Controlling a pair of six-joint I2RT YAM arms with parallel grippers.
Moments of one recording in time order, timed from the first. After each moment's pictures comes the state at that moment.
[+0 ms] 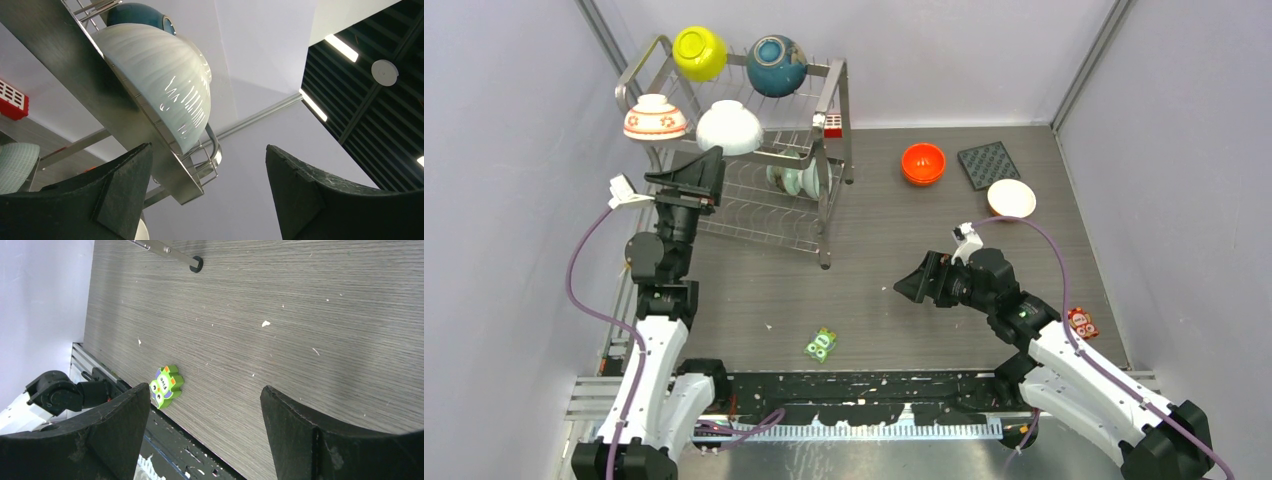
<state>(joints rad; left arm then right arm) -0.02 0.76 0.63 0.56 0.13 -1.35 0.57 0.74 0.44 -0.19 -0.23 0.74</state>
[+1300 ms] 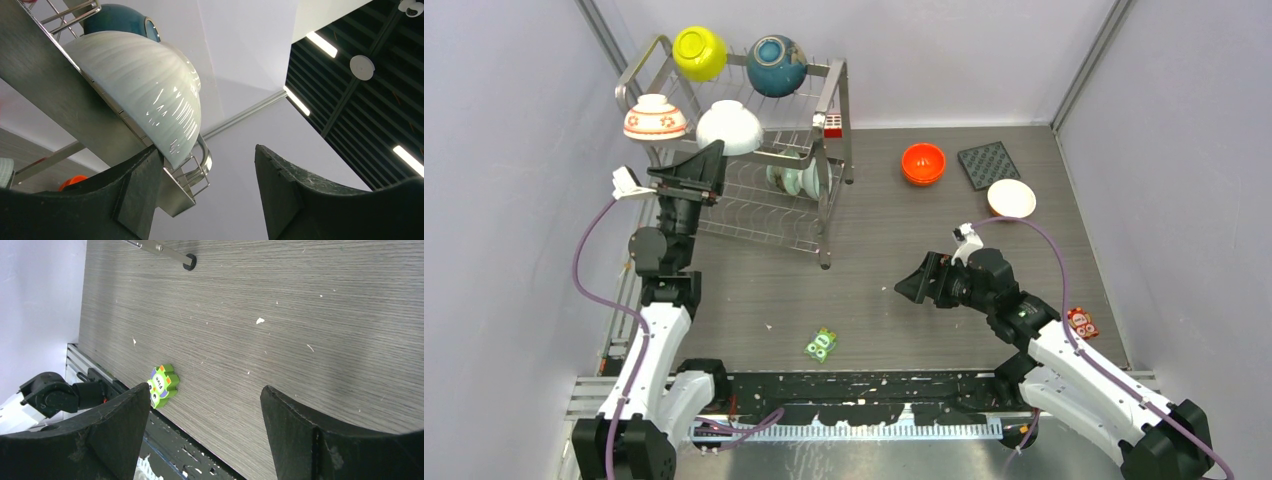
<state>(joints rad) -0.01 0.86 0.63 0.72 0.16 -1.39 0.57 0.74 0.44 -0.20 -0.22 0.74</state>
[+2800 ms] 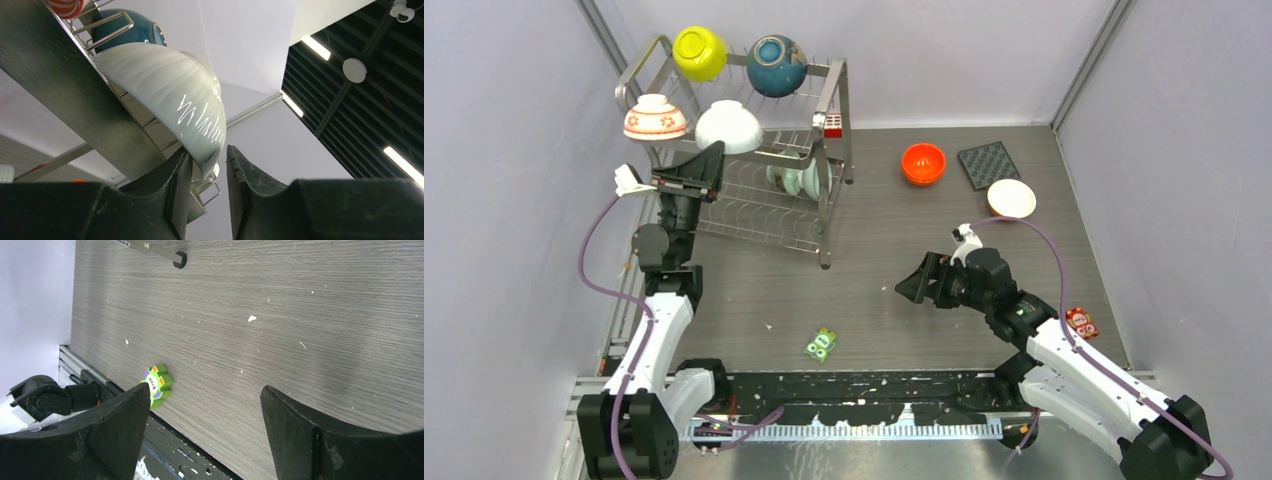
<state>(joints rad) 0.03 0.95 0.60 0.87 0.19 -1.44 0.57 0.76 0.44 -0.21 -0.20 0.73</state>
